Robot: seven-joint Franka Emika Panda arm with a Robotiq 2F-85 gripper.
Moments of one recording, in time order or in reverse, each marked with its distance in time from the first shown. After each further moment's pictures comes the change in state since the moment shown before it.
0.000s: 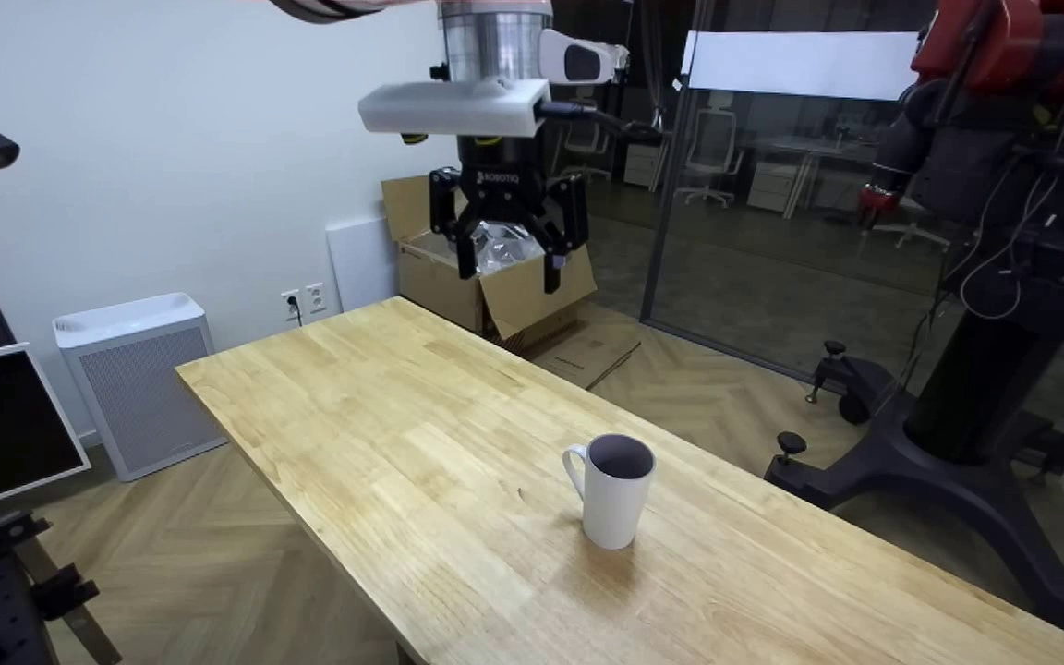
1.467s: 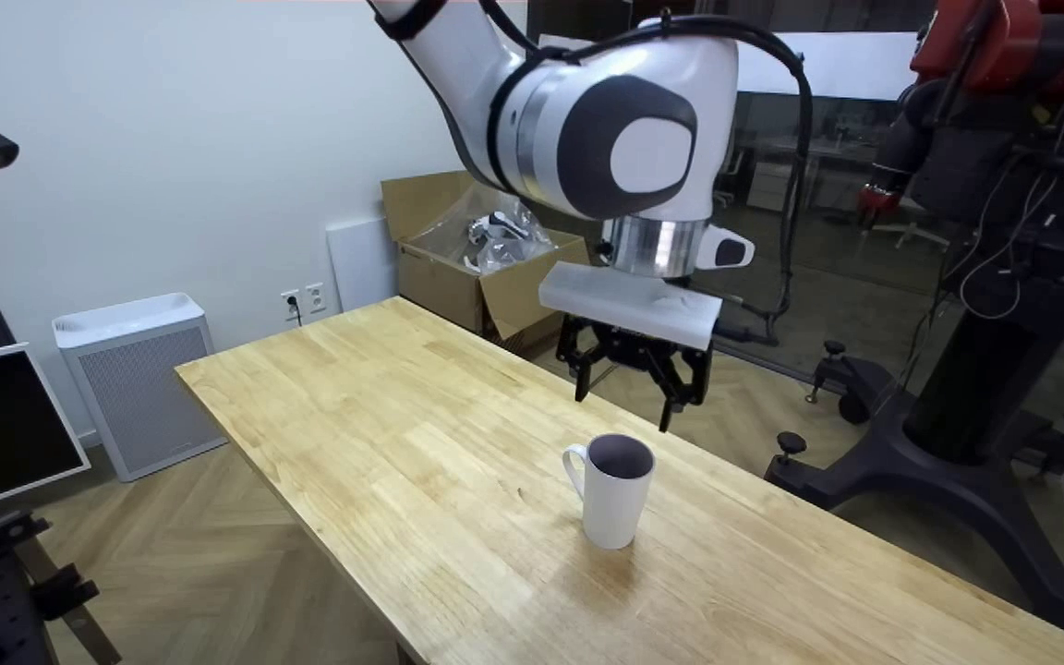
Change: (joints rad) arm -0.162 0.441 -0.028 0.282 0.122 0.105 -0.210
